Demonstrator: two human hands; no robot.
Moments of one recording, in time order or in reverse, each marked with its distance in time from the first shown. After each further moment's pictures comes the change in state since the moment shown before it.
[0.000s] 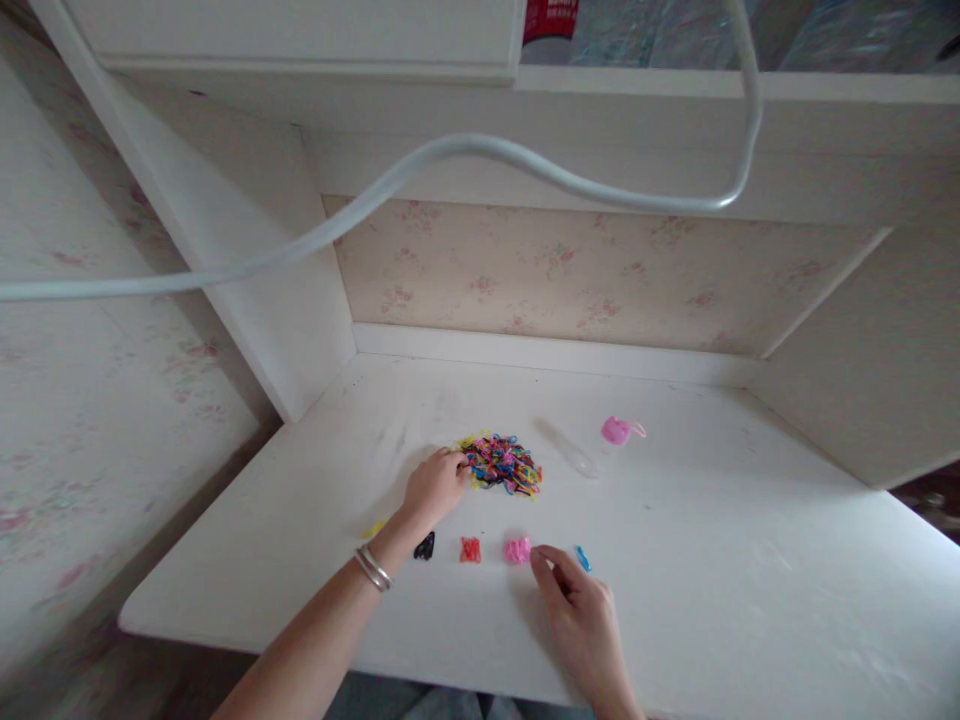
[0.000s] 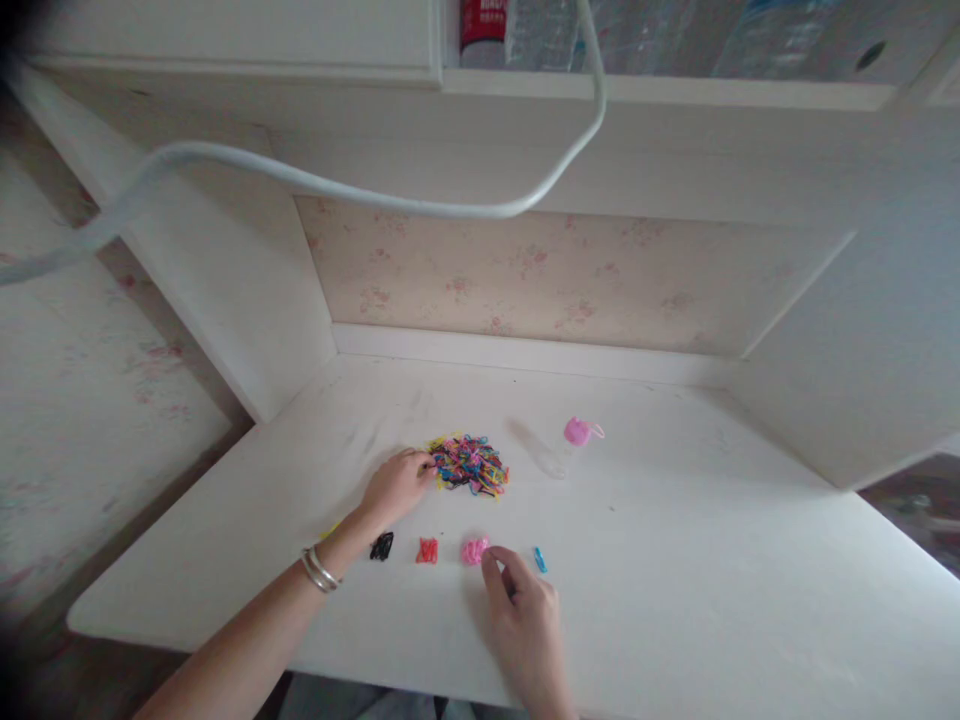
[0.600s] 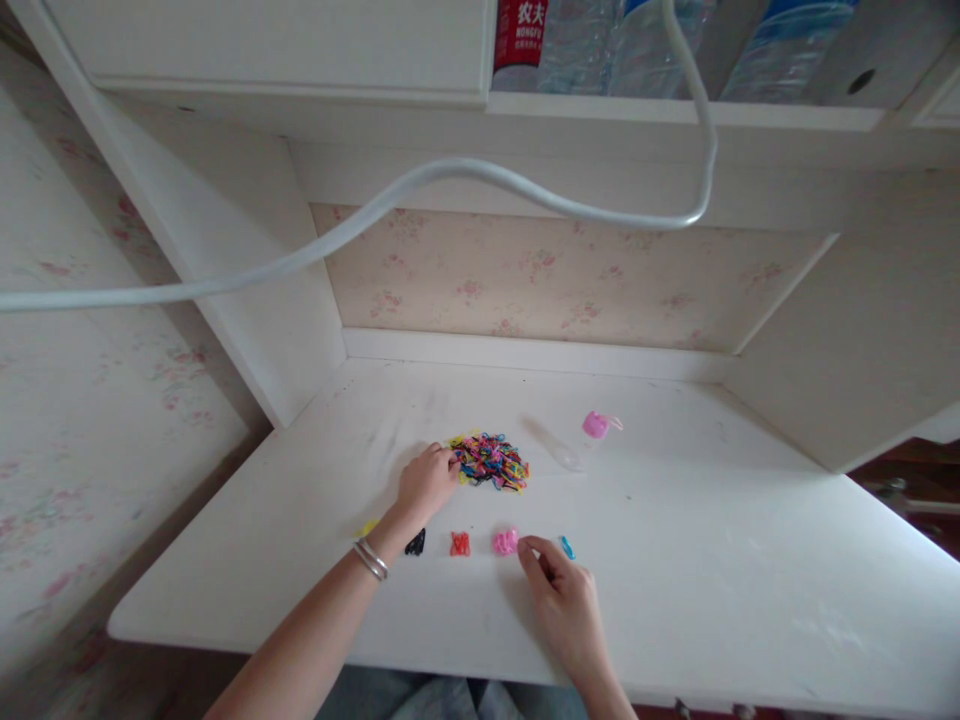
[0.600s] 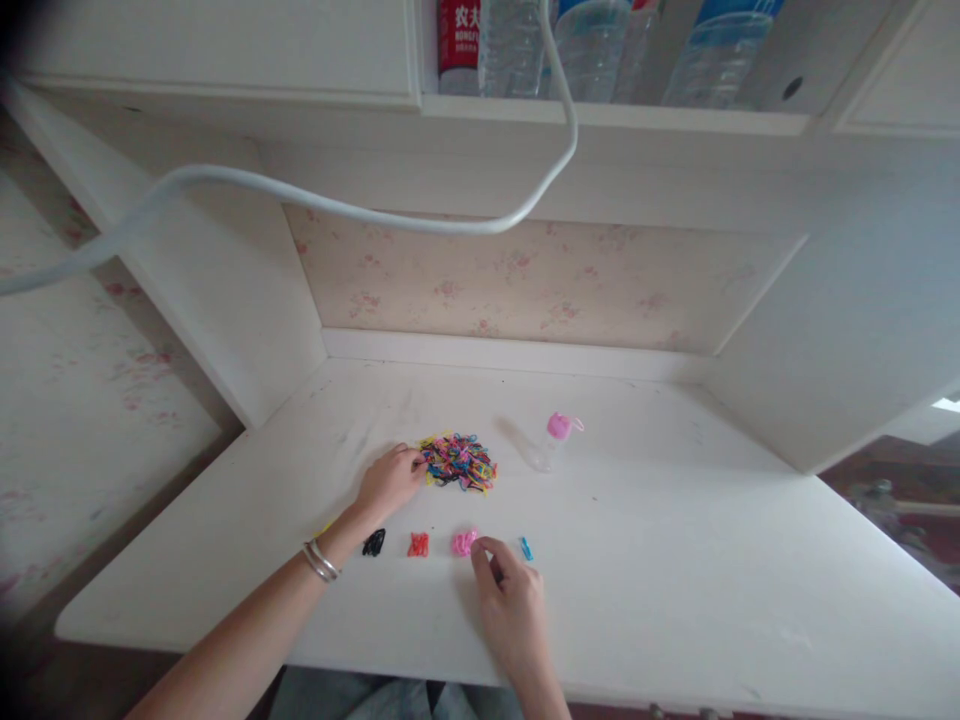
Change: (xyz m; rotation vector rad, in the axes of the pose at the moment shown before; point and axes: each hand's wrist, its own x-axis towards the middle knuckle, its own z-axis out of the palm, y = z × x) left_hand 0.003 0.002 0.007 0.002 0.069 -0.030; right_hand -0.003 -0.005 -0.002 0.035 0.001 -0.011
